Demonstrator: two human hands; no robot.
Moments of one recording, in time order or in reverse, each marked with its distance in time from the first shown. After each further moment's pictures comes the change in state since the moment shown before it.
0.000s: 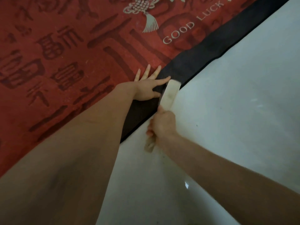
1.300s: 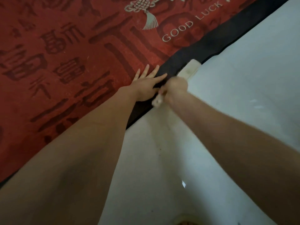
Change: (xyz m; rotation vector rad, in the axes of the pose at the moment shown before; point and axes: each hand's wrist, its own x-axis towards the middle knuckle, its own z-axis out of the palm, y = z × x) left_hand -0.010 0.017 0.014 -0.002 0.122 -0.061; right_hand 0.050 -0.063 -0.009 0.163 -0.056 -0.037
